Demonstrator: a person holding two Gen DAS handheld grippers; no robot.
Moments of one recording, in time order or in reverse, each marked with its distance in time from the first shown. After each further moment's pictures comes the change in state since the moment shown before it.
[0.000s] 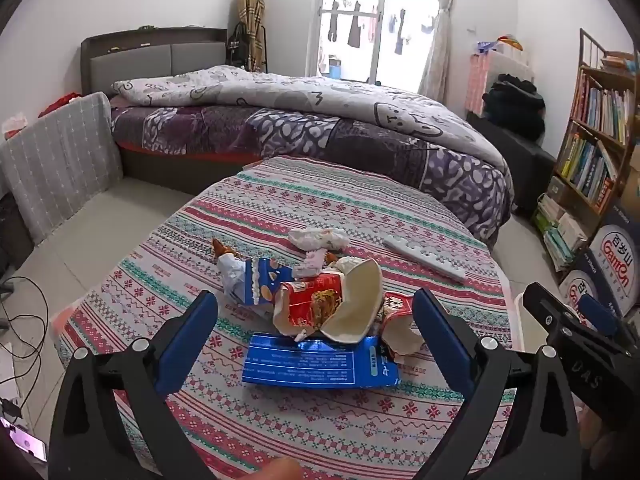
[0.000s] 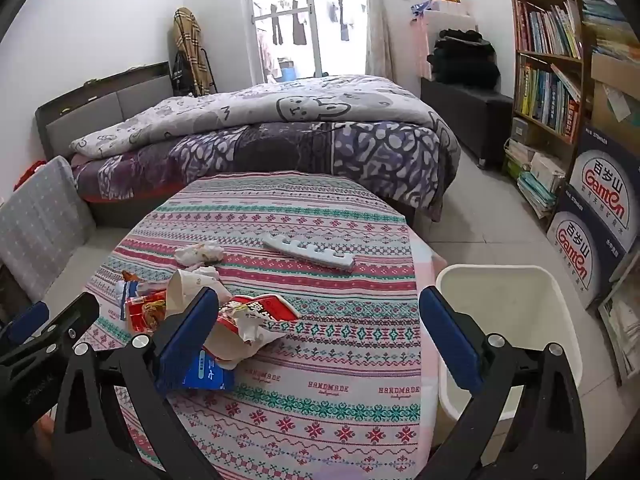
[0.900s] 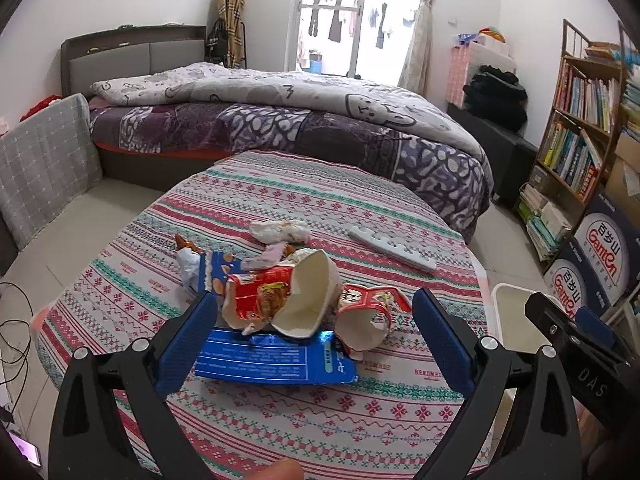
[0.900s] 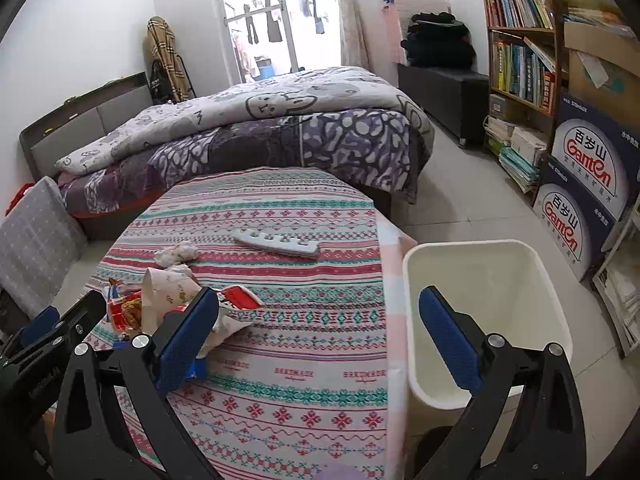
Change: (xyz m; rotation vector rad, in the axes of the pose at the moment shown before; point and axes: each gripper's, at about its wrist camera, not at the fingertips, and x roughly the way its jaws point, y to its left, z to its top) left arm 0.006 -0.037 -0.006 0.036 0.019 -0.065; right arm -0.008 -0.048 -0.008 0.111 0.029 -0.021
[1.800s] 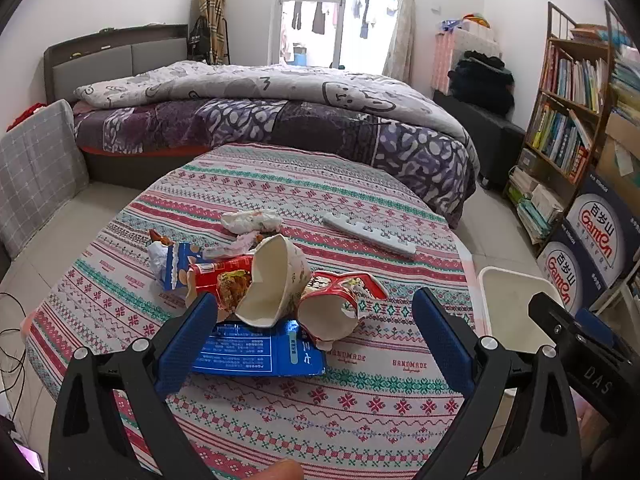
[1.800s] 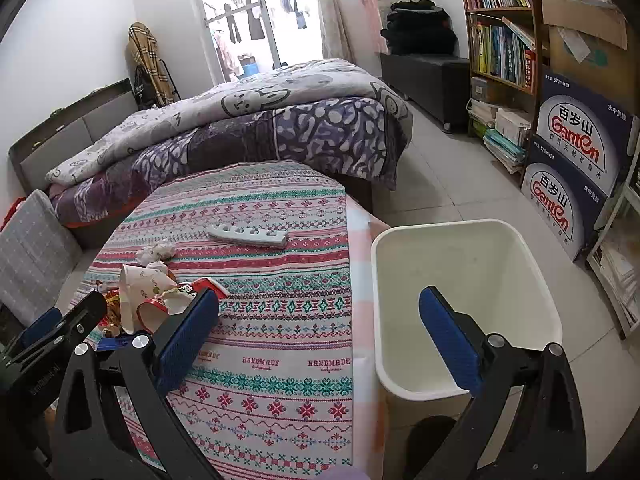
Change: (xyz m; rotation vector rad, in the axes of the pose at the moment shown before) left arm 0.009 -0.029 -0.009 0.045 0.027 -0.030; right arm 0.002 -0.034 -0.009 0.051 0.022 -0.013
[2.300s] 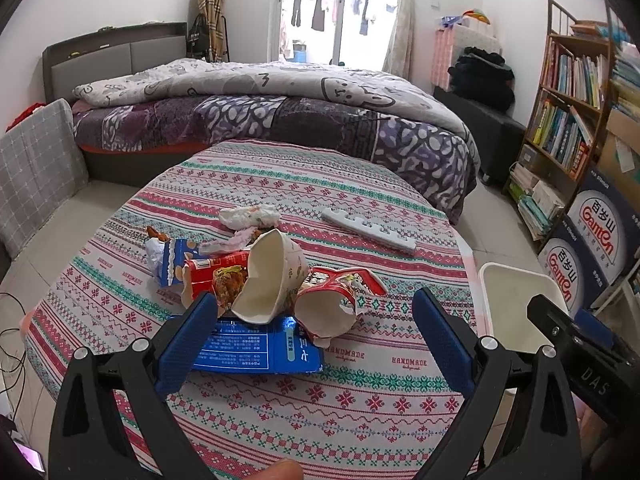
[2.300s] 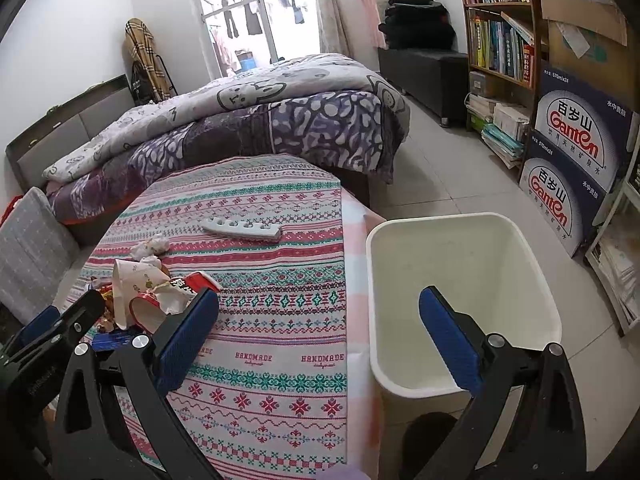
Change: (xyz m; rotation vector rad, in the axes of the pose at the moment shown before) left arm 0.004 -0.002 -0.002 0.003 0.008 0.009; right arm 0.004 -0.003 -0.004 0.001 0.016 -0.009
